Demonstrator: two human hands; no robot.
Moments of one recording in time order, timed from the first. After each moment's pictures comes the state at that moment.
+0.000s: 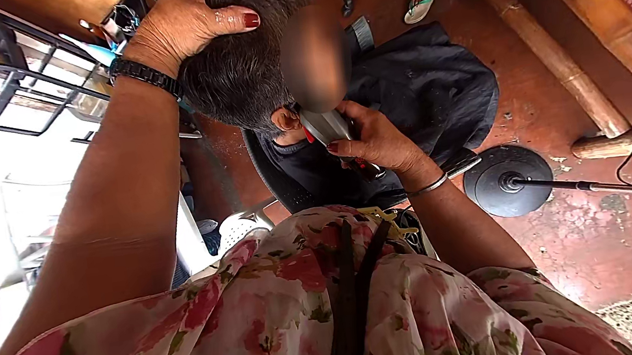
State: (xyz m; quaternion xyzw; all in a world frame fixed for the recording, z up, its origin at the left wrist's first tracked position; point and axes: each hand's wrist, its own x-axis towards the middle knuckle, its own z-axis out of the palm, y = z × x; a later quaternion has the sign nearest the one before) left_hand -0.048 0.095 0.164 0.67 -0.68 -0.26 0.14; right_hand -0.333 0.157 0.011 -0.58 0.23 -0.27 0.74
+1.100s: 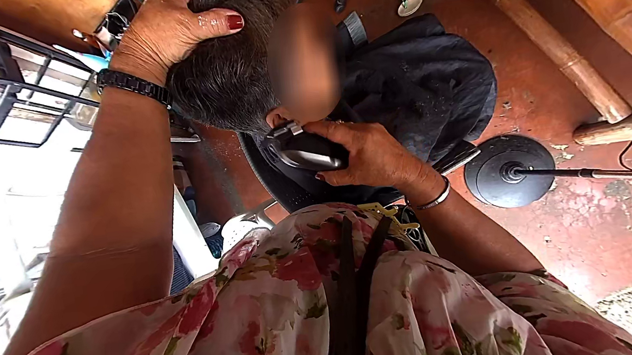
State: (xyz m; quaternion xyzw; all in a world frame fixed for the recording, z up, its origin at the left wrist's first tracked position) left_hand -0.050 0.097 0.166 0.67 -0.68 -0.25 0.14; right_hand -0.339 0.177 0.029 -0.83 0.21 -0.31 0.42
